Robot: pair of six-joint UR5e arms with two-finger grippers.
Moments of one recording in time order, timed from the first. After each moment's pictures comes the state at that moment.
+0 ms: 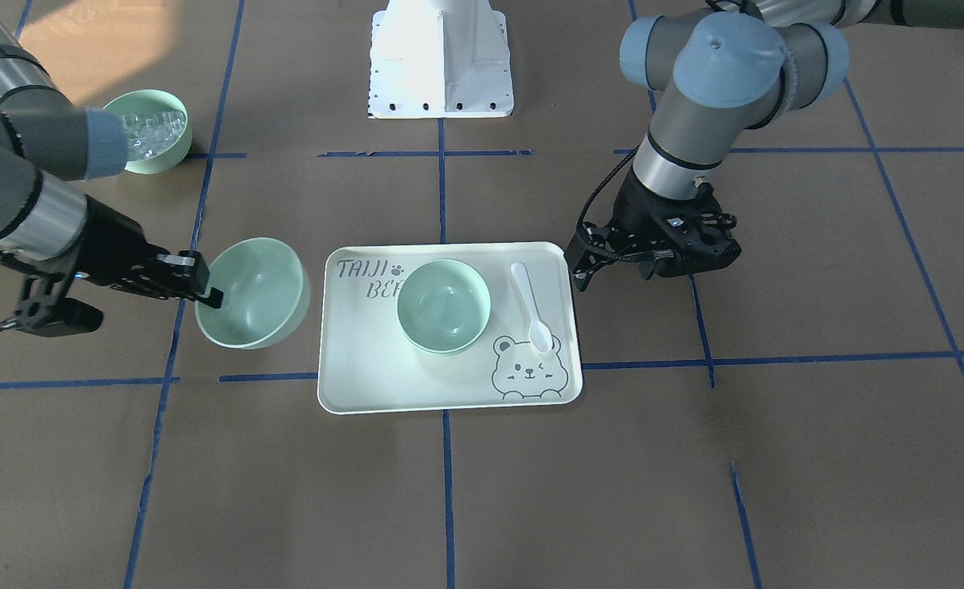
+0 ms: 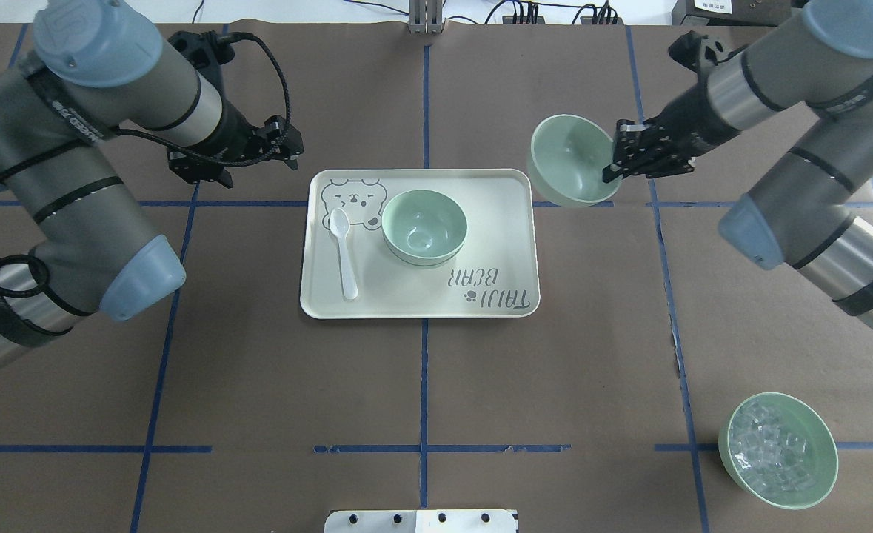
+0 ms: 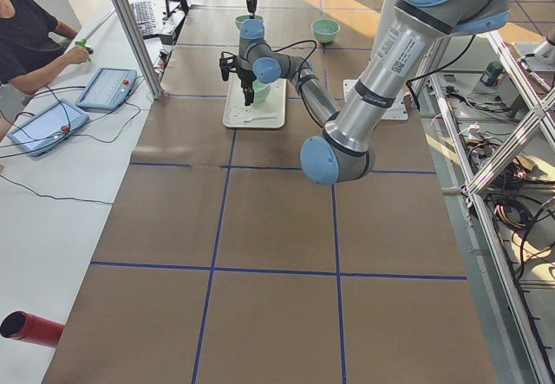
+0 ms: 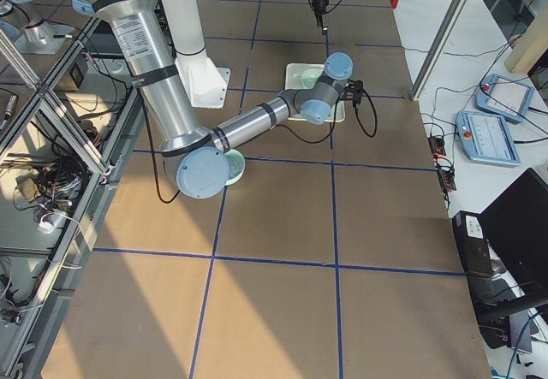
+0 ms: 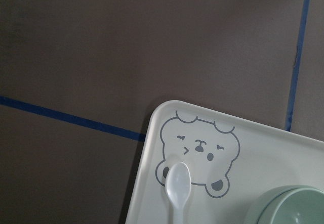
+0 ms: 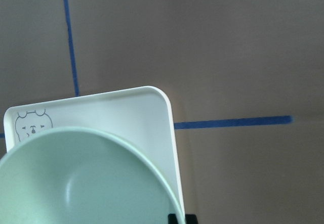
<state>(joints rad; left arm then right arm) -0.83 -2.12 -1.80 -1.64 -2.02 -1.24 0.93 -1.13 1.61 -1.04 2.39 1.25</state>
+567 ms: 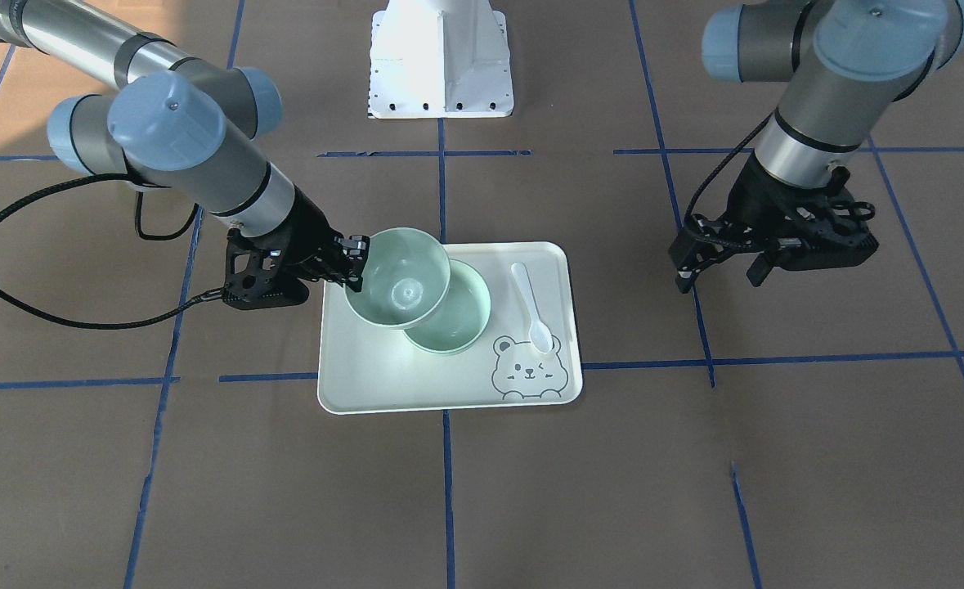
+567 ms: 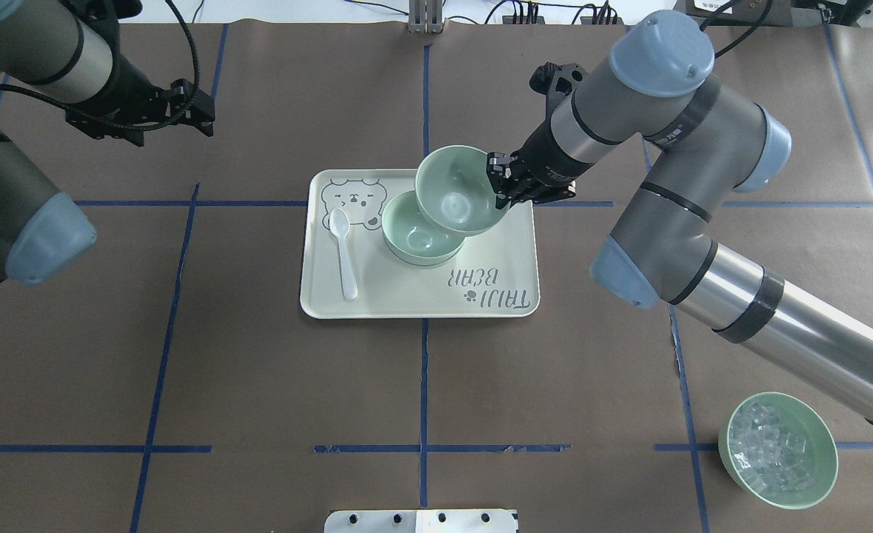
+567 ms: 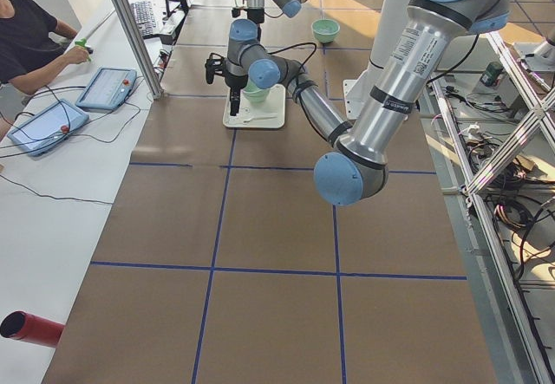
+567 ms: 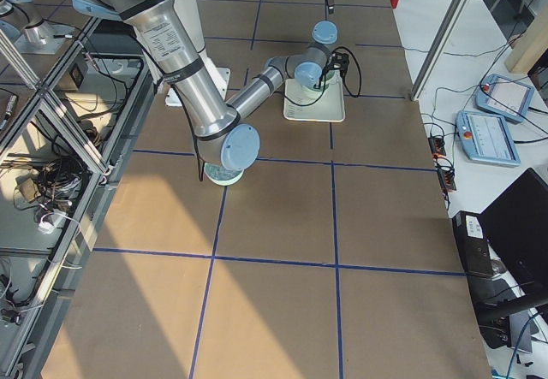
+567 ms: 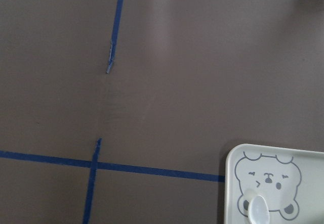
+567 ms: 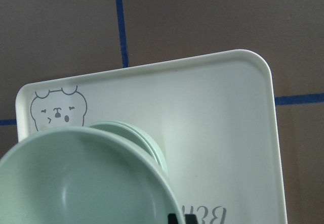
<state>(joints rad) -0.98 -2.01 -1.86 -1.62 -2.06 -1.00 0.76 -0.93 1.59 -1.24 2.19 1.28</state>
